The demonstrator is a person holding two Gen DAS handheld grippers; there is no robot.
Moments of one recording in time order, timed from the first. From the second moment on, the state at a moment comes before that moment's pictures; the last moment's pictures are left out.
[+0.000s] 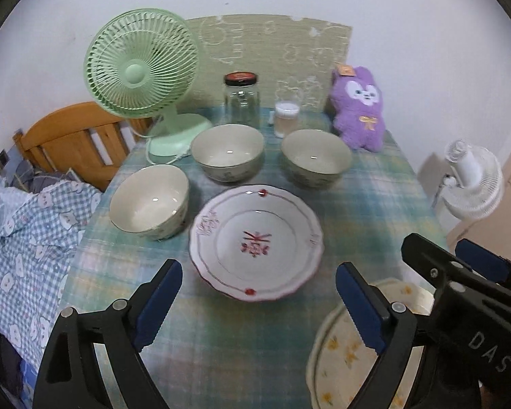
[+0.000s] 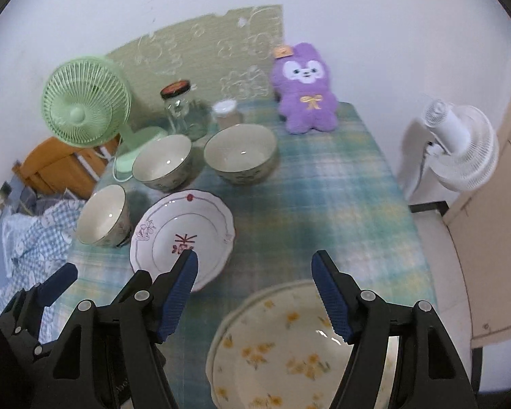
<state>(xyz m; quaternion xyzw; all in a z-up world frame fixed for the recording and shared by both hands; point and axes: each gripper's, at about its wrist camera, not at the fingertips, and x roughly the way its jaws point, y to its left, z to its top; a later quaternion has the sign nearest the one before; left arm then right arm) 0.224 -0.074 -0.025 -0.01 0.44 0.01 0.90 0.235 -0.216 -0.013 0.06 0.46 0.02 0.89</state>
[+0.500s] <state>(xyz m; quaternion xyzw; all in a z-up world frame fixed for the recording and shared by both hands) 0.298 -0.039 -0.093 -0.03 0.47 0.10 0.88 0.327 -0.175 -0.085 0.03 0.49 0.05 0.87</state>
